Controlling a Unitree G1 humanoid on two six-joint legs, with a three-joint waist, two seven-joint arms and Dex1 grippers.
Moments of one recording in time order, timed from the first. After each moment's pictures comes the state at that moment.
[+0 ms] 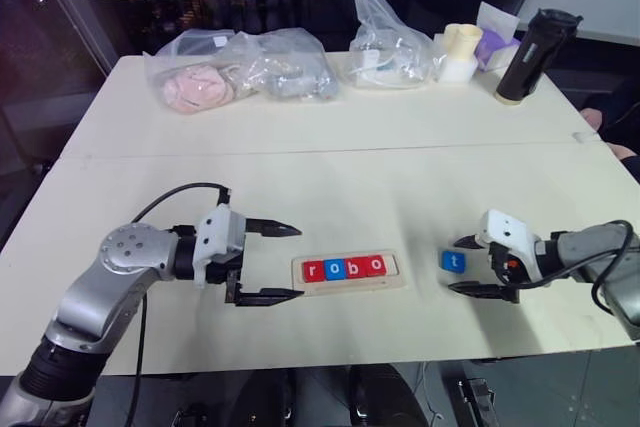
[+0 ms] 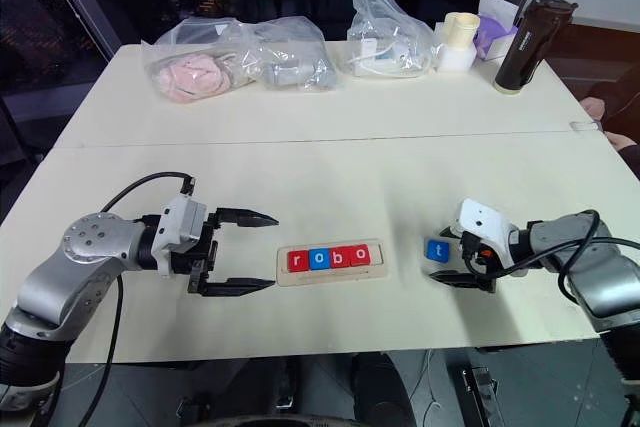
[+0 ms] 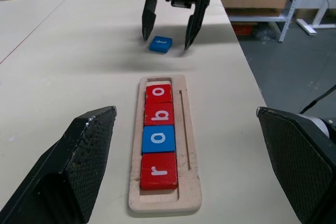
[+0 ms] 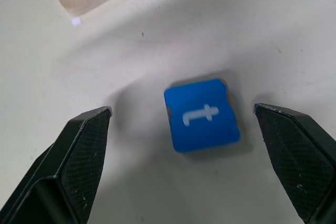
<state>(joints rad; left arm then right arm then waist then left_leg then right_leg) -0.20 0.75 -0.06 -0.40 -0.53 0.30 -1.19 -0.16 -1.04 0.04 -0.08 0.25 0.43 1.18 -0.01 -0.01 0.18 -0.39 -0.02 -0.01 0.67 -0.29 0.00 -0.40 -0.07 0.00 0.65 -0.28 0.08</state>
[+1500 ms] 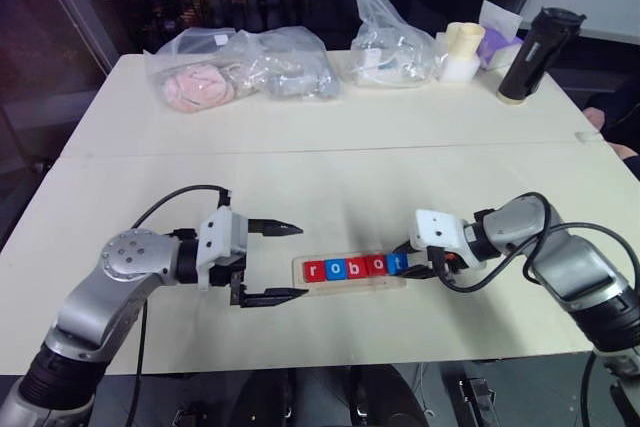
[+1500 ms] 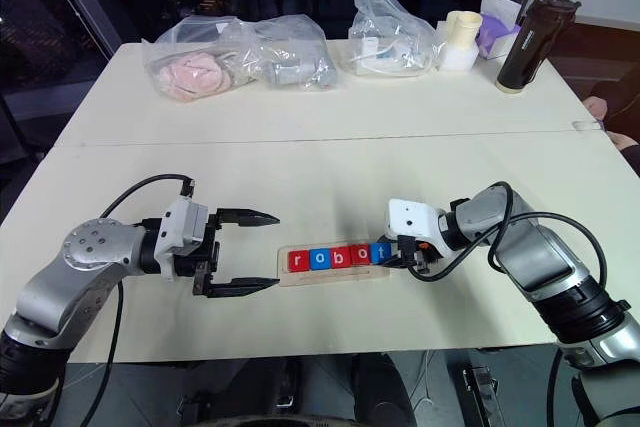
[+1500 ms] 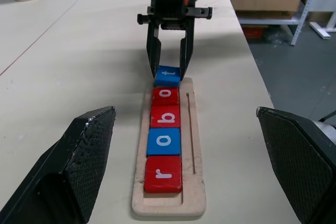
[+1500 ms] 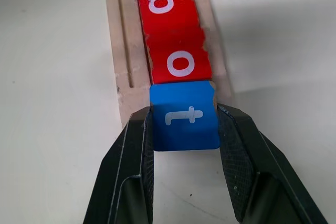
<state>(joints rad) -0.17 0.74 -0.06 -0.44 -0.53 0.30 -1.12 -0.44 -0.92 0.31 -0.18 0.13 0.43 1.28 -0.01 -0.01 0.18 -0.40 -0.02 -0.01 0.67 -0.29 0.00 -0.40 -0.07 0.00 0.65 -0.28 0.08</state>
